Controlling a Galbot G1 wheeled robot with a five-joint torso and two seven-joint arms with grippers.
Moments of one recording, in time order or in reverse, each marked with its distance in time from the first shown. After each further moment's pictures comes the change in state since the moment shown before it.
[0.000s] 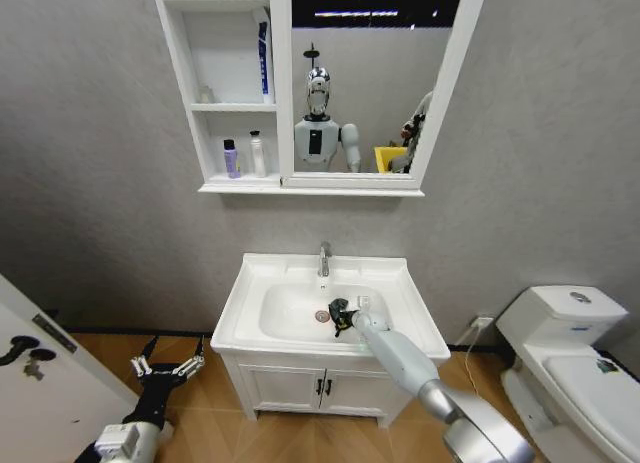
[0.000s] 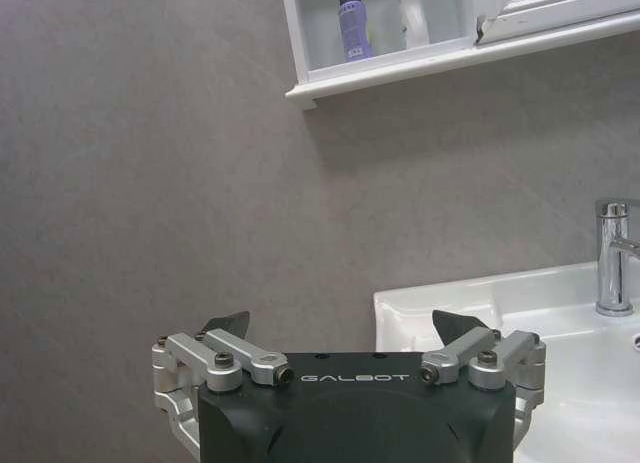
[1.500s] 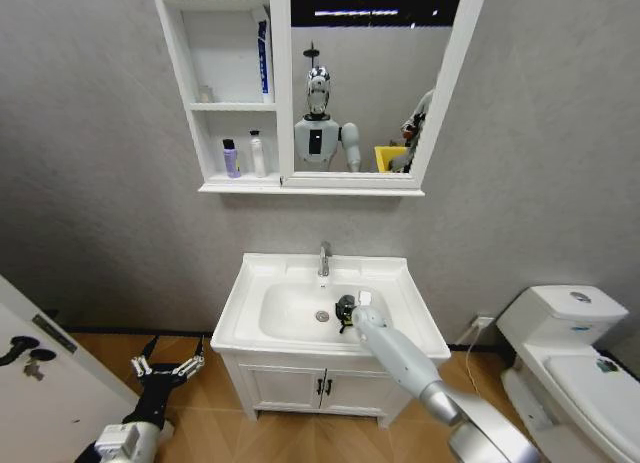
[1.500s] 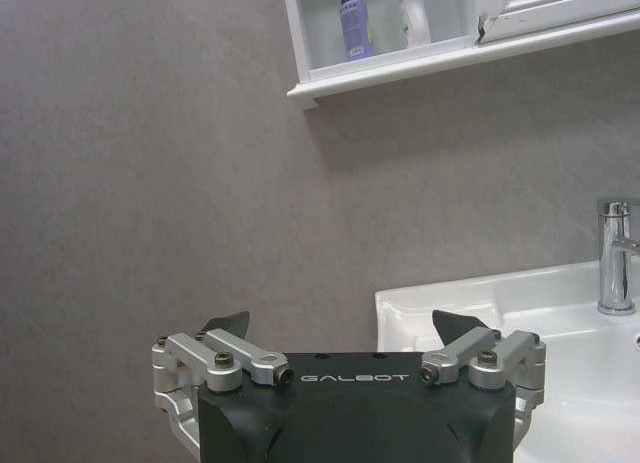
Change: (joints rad) left arm 0.000 0.000 0.000 0.000 0.000 0.000 0.000; right arm -0.073 -0.142 0.030 0.318 0.107 0.007 0.374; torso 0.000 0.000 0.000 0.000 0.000
